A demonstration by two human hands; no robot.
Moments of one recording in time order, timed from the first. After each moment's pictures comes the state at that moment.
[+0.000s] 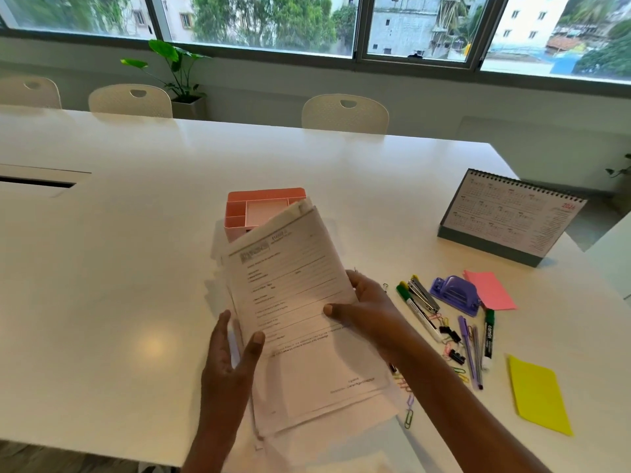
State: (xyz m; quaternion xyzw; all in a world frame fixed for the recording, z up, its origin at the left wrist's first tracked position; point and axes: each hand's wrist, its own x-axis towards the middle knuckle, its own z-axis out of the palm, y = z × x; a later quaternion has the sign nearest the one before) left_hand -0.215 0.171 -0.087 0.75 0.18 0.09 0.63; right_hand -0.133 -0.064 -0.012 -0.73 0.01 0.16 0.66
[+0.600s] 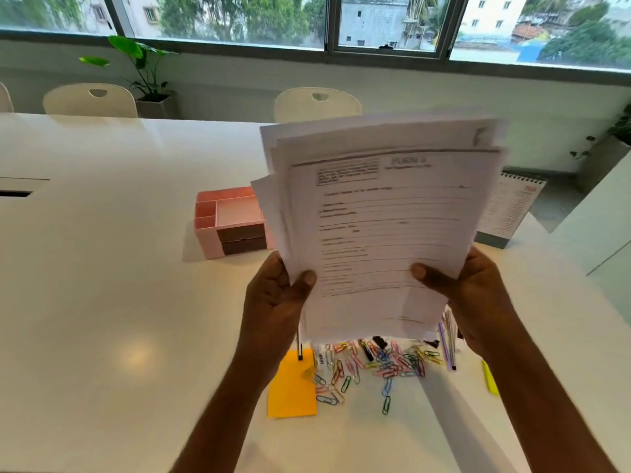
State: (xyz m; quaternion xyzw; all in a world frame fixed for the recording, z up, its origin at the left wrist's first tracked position) left_hand -0.171 0.077 0.024 0.63 -0.06 0.05 0.77; right_hand -0.175 -0.188 0.045 -0.70 0.02 -0.09 0.71
